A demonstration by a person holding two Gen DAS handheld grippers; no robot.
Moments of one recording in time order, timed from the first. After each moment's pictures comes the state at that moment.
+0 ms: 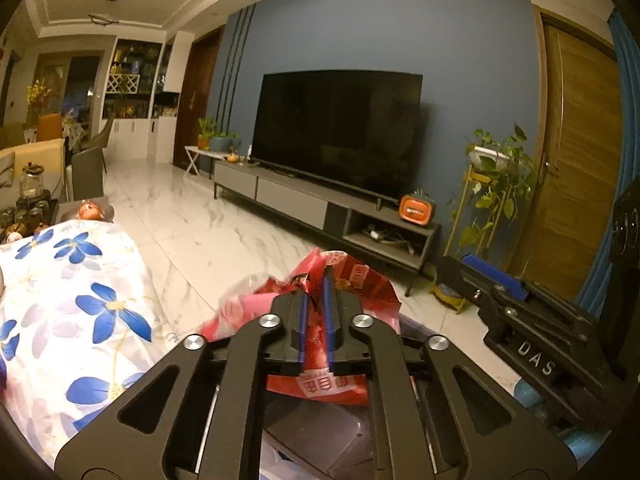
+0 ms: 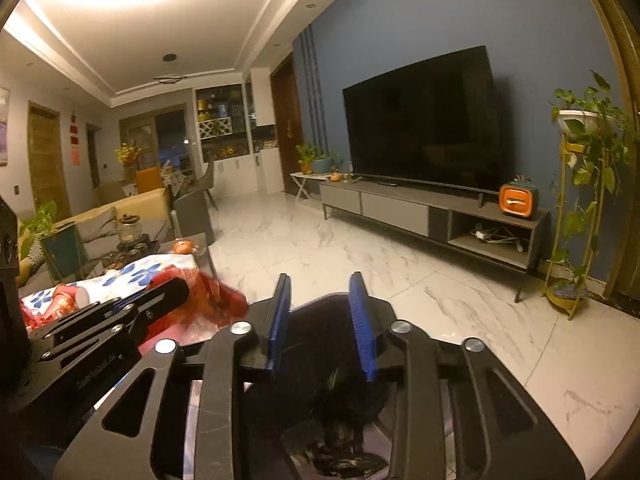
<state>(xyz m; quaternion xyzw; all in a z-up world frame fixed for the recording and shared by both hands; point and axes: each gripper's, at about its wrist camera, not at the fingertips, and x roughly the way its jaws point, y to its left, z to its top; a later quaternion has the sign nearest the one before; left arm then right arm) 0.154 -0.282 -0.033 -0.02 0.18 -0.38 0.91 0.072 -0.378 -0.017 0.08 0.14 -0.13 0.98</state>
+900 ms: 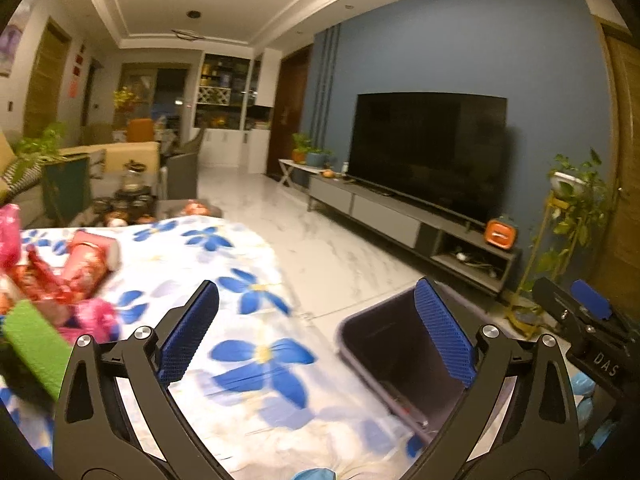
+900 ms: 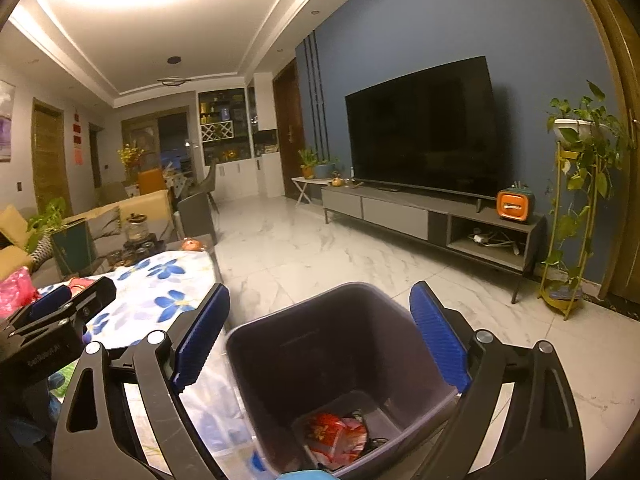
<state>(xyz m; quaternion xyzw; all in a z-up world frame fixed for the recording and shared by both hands) 0.114 -0.183 -0.023 -0.03 0.16 -0.20 0.97 0.042 -0.341 -0.011 0.07 0.13 -0.13 0.98</state>
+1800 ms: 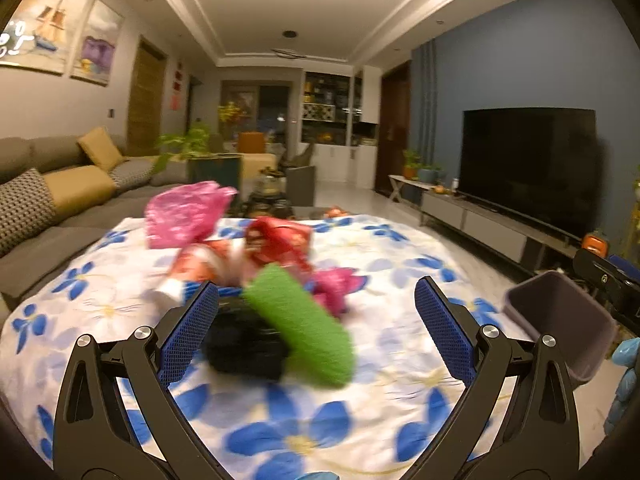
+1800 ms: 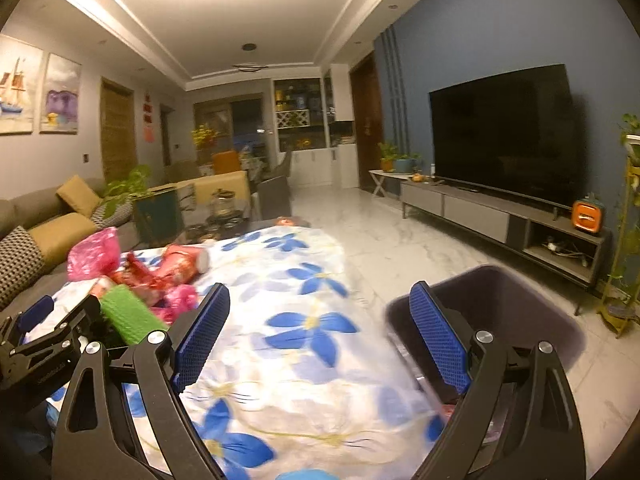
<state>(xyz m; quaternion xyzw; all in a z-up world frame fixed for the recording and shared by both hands) 0.048 0.001 -0.047 -0.03 0.13 0.01 0.99 0.056 -0.199 -0.022 0.05 0.14 0.01 0.99</state>
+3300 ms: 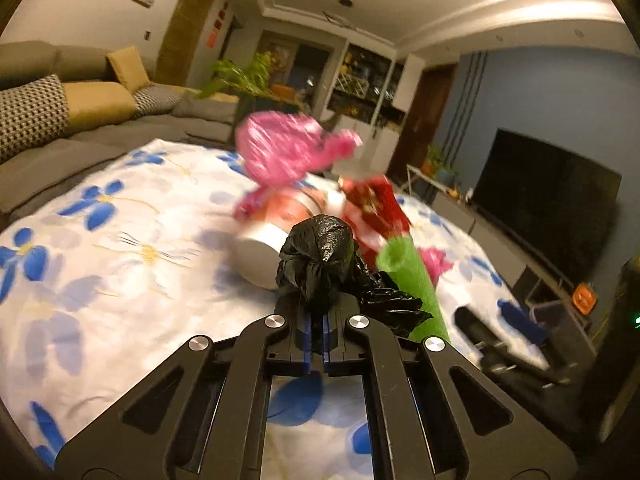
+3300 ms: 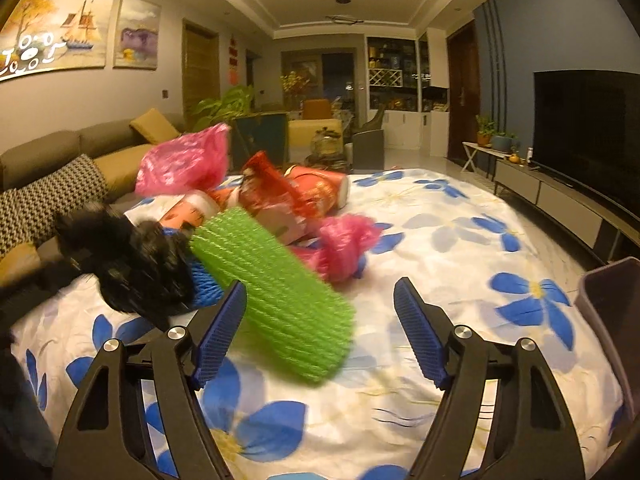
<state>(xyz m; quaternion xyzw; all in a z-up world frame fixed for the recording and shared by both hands) 0.062 0.116 -0.073 -0.16 0.19 0.01 0.97 0.125 -0.041 -0.085 -0.02 0.22 0.16 0.96</state>
